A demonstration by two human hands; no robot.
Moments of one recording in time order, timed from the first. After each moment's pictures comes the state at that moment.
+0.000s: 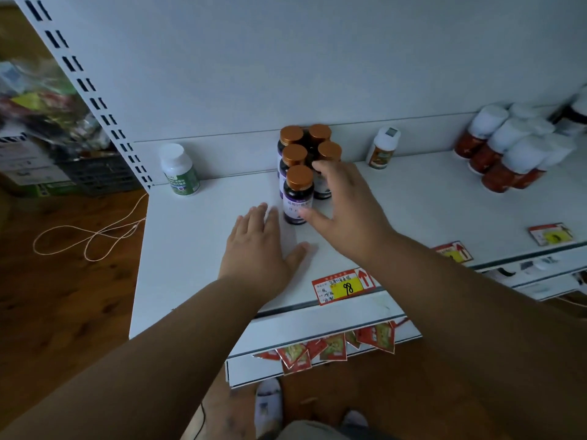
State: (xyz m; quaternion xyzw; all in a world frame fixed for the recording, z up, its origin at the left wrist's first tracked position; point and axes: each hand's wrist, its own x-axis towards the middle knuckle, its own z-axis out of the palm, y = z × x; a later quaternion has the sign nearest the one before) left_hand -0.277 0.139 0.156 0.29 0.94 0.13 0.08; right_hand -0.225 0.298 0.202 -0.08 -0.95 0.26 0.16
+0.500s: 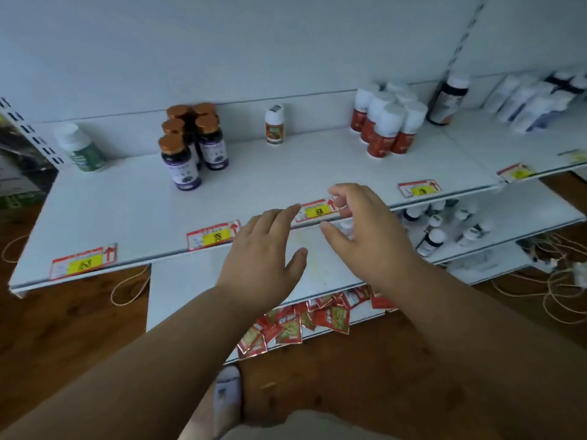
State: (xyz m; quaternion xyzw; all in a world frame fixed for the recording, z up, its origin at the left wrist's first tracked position) left_hand -0.121 0.225 0.189 0.38 0.89 0.24 -0.02; right_hand -0.045 0.392 0.218 -0.12 -0.94 0.25 0.18
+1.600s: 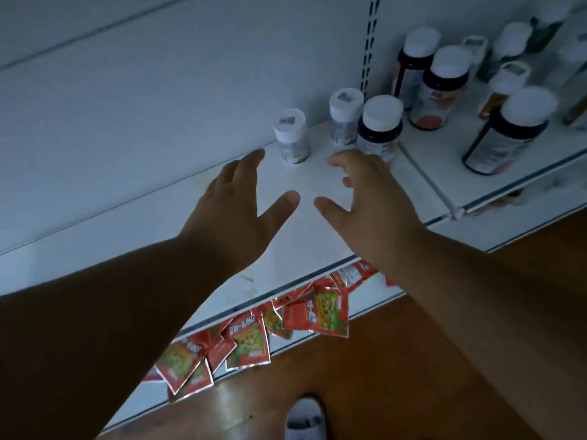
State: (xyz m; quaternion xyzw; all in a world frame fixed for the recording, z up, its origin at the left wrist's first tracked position) left_hand -0.104 0.532 -0.163 0.34 0.92 0.14 0.15; right_hand 0.006 0.680 -0.197 -0.27 -0.89 0.37 0.08
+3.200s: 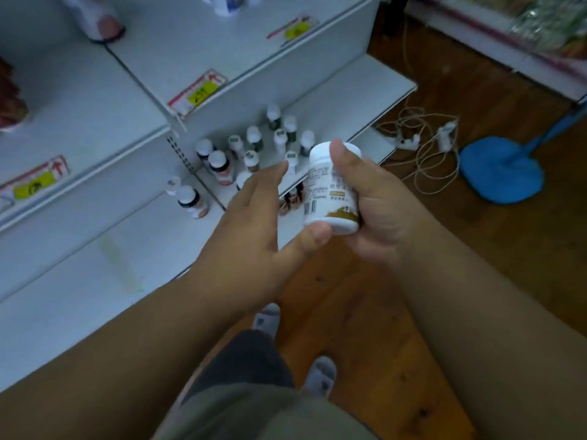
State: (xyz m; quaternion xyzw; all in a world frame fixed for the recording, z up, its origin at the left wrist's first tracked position) left_hand 0.189 0.663 0.127 0.53 0.77 0.28 0.23; right_hand 0.300 0.792 0.123 -0.34 -0.31 0.86 0.22
